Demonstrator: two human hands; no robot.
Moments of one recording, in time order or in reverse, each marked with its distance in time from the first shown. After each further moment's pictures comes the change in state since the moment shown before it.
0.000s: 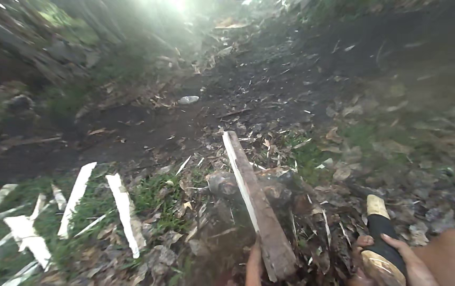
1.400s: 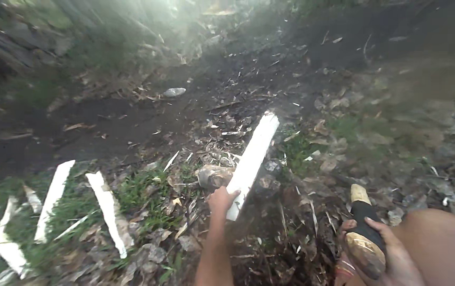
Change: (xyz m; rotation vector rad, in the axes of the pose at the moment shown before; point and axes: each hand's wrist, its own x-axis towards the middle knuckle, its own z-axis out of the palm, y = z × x) left_hand -0.024 0.228 0.011 1.395 0.340 0.282; right_hand 0.001 -0.002 0.007 0.026 0.067 -0.024
